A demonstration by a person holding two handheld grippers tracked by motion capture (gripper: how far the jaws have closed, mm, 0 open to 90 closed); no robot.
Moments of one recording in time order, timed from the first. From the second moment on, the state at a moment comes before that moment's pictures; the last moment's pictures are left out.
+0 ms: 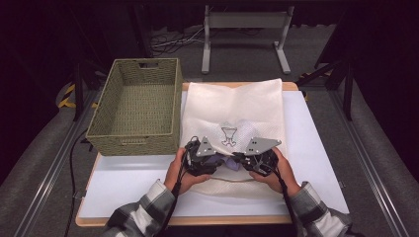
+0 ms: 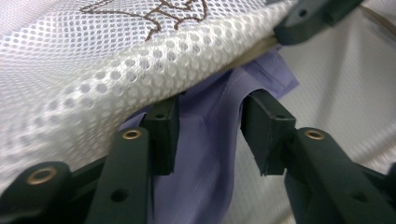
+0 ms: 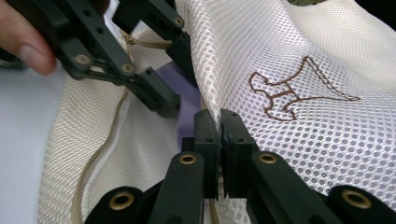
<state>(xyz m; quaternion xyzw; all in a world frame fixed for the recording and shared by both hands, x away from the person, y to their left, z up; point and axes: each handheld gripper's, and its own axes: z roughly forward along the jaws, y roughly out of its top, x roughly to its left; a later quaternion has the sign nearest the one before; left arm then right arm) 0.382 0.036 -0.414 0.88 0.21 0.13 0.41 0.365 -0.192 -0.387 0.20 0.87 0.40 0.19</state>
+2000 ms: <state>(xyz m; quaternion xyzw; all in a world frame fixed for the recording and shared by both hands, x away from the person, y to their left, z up) 0.408 0.001 -0.436 0.85 0.24 0.11 0.45 0.365 -0.187 -0.390 0.19 0.88 0.39 0.17</state>
